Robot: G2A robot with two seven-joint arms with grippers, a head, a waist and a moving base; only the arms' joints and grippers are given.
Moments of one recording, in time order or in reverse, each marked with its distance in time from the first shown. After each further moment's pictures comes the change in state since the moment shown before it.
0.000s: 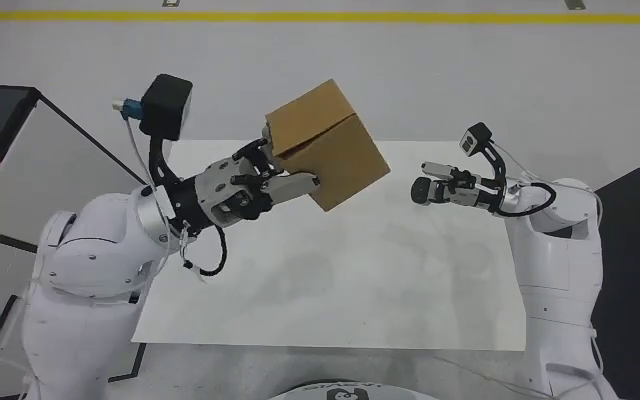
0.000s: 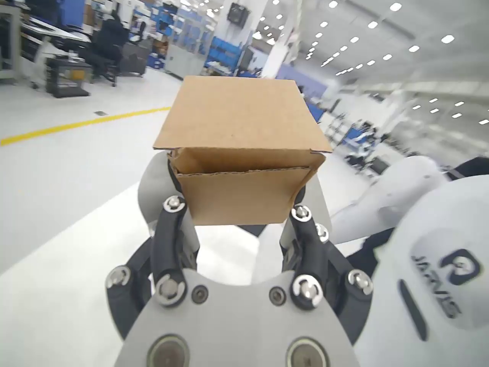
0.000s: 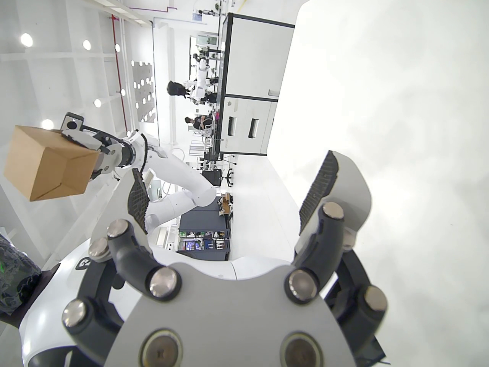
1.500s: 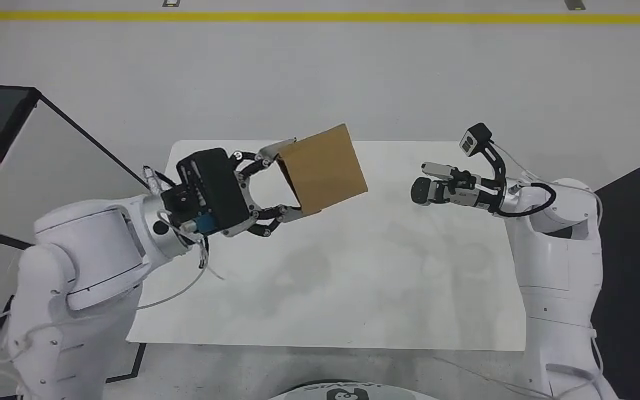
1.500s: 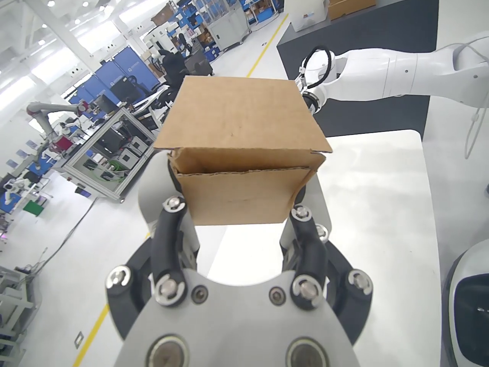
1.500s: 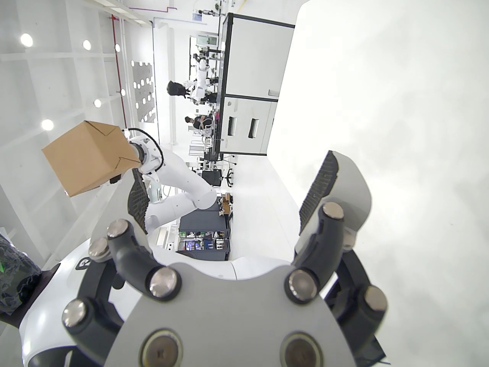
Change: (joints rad) left arm -0.013 -0.004 -0.042 -0.069 1.007 -0.462 0.167; right arm 0.000 0.000 0.000 0.000 0.000 0.000 0.000
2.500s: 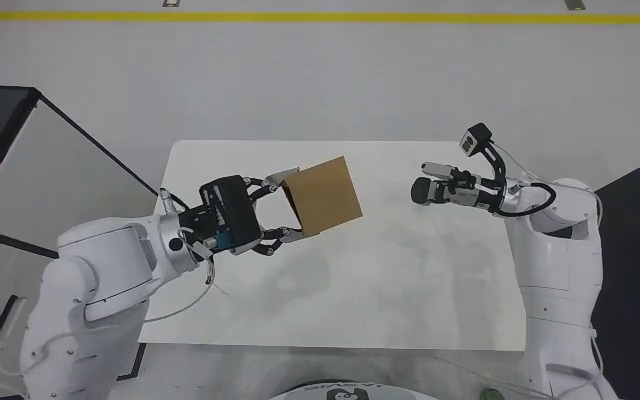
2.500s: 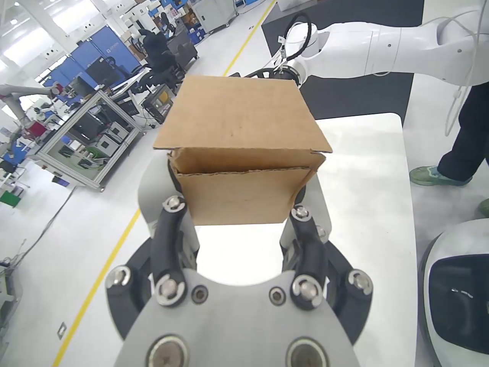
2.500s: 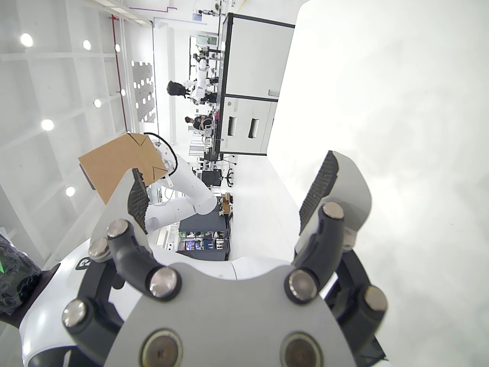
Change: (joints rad) left arm 0.147 -0.009 -0.016 0.000 0.080 -0.045 0.033; right arm 0.000 0.000 0.000 0.000 0.000 0.000 0.000
